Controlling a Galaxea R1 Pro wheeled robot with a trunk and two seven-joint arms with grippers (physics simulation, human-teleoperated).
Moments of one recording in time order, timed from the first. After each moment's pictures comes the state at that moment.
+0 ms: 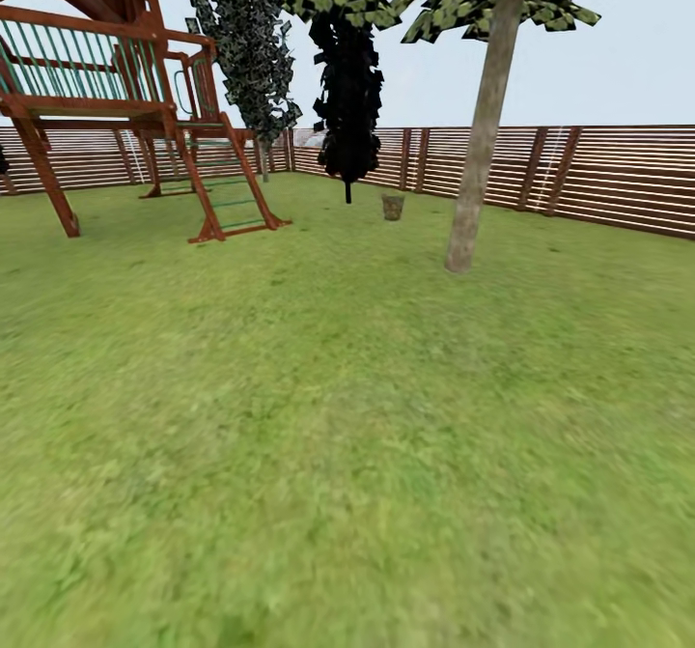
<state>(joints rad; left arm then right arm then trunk) 0.01 -0.01 0.00 -0.10 0.01 -0.01 0.00 -0.03 -0.01 0.00 -0.02 0.00 -0.11 0.00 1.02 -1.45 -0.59</state>
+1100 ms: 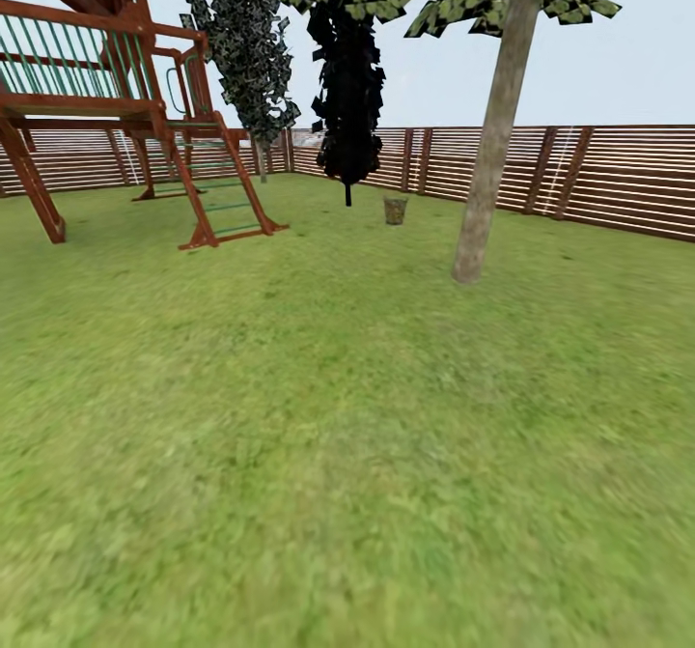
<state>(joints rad) 0.01 -0.01 0.00 -0.10 0.01 -0.01 0.00 -0.03 -0.01 0.00 -0.02 0.00 -0.11 0.00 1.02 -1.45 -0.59</state>
